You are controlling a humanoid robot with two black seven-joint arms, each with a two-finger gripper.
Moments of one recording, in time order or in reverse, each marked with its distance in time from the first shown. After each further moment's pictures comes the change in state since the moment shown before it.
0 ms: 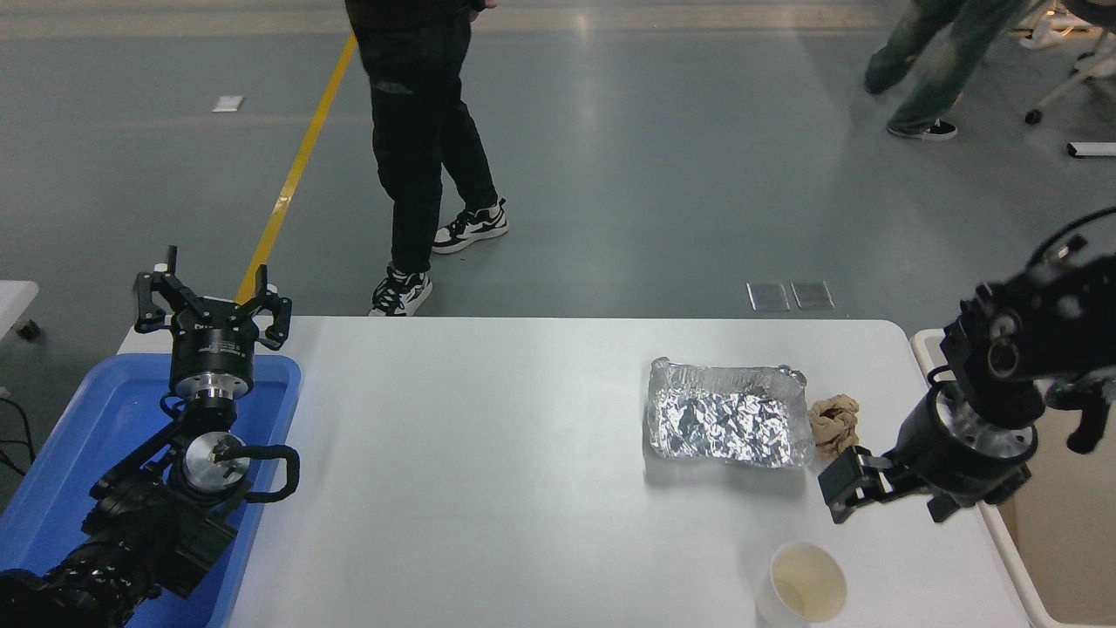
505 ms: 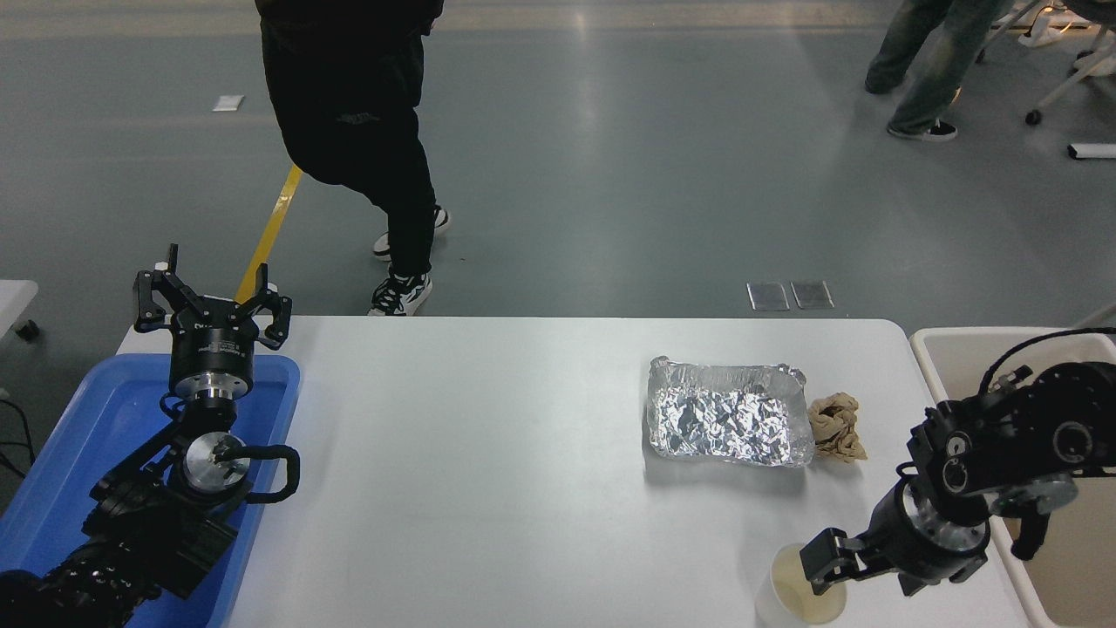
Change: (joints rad) left arm 0.000 0.000 0.000 0.000 0.000 0.000 0.000; right arm -0.312 0.006 0.083 -0.082 -0.074 -0.182 -0.002
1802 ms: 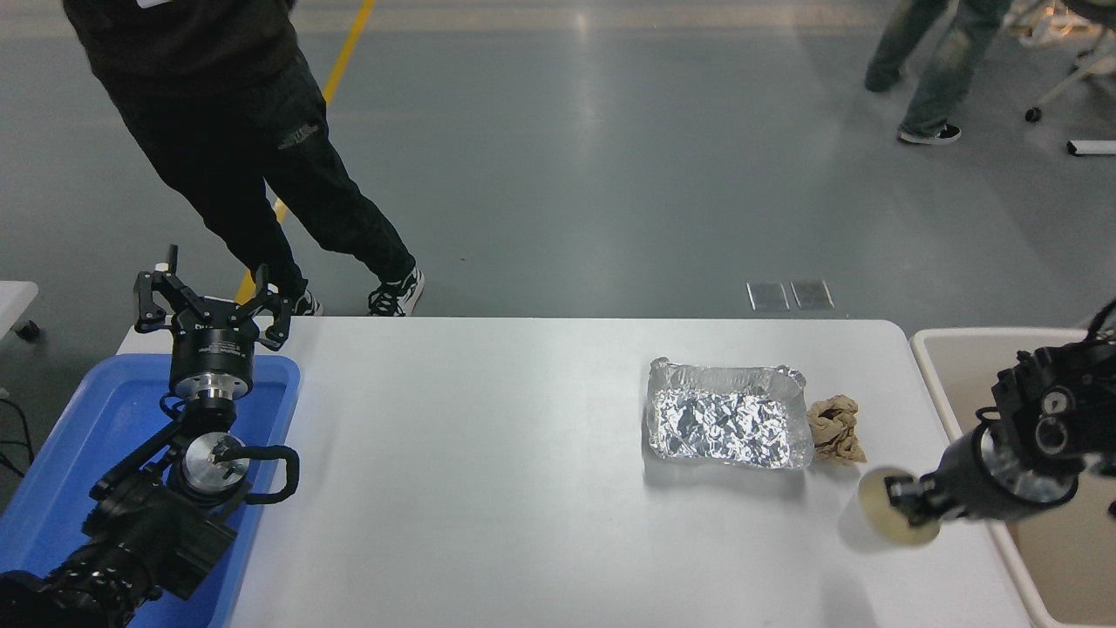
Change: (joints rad) left arm 0.000 0.000 0.000 0.000 0.001 0.000 0.001; right arm 0.670 -0.171 -0.266 0.162 -0.025 0.168 0.028
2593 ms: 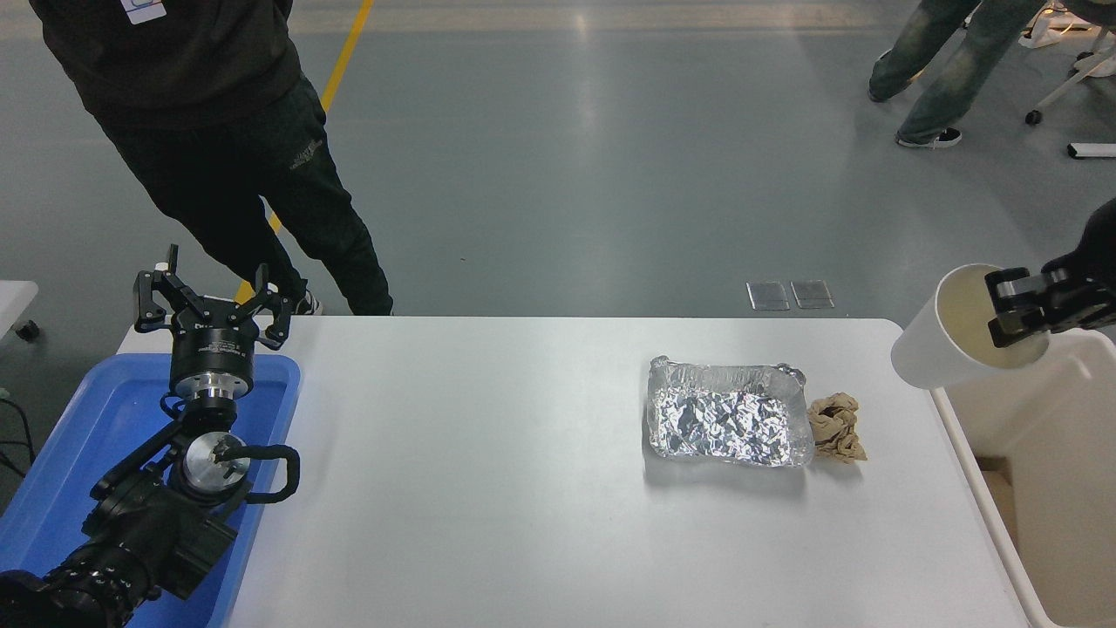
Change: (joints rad) left arm 0.000 0.000 0.000 0.000 -0.001 0.000 0.000; right arm 0.476 -0.038 -0.096 -0.002 -0.042 0.328 0.017
